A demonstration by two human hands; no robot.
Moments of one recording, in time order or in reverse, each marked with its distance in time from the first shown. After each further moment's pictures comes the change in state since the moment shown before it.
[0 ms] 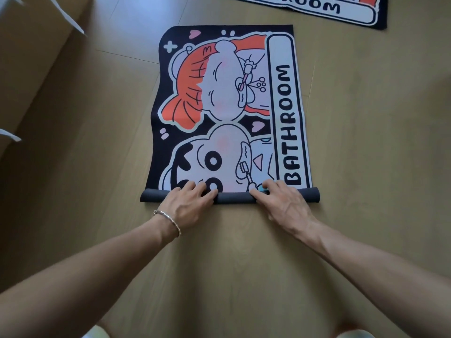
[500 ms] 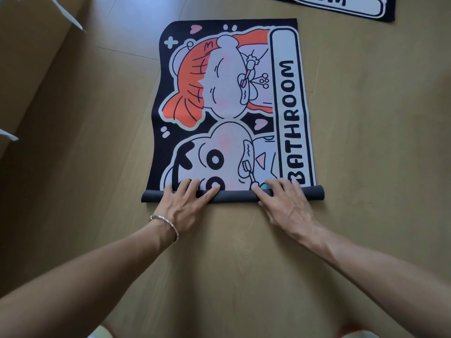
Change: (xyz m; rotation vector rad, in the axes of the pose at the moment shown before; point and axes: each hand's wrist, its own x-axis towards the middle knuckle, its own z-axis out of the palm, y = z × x) left_hand -0.007 -0.006 0.024 0.108 0.095 -0.034; right_hand -0.004 -0.003 0.011 -0.056 0.039 0.046
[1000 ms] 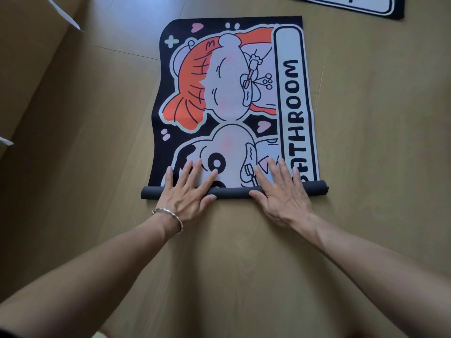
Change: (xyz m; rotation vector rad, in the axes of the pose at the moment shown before) left_hand 0.029 -0.009 -0.001 -0.159 -0.243 -0.178; right_hand 0.036 0.002 -0.007 0.070 -0.325 0.154
